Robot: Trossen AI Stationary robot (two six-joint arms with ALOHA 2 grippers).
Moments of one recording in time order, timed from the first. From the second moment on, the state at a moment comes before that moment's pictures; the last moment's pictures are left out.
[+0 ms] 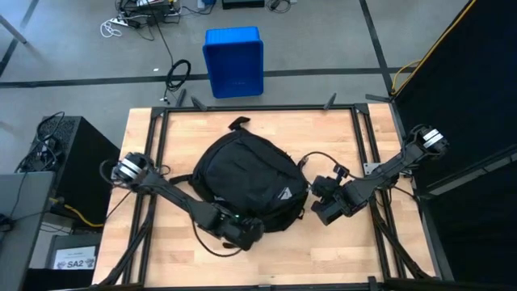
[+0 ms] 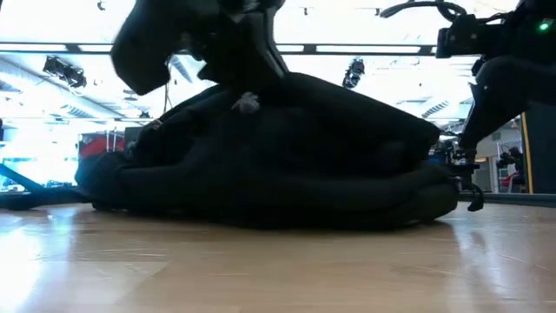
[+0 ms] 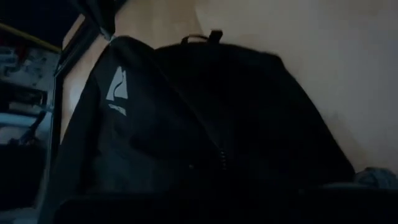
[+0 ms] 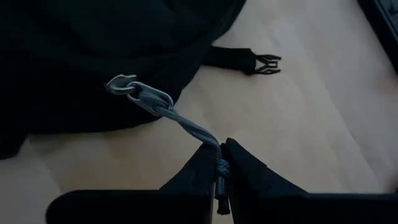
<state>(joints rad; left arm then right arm) -0.53 1.84 1.25 -0.28 -0.61 0.21 0.55 1.45 0.89 -1.02 0.64 1.03</state>
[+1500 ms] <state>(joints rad) -0.19 1.27 0.41 0.60 0.03 0.18 0.57 1.55 0.87 -0.19 0.35 0.45</state>
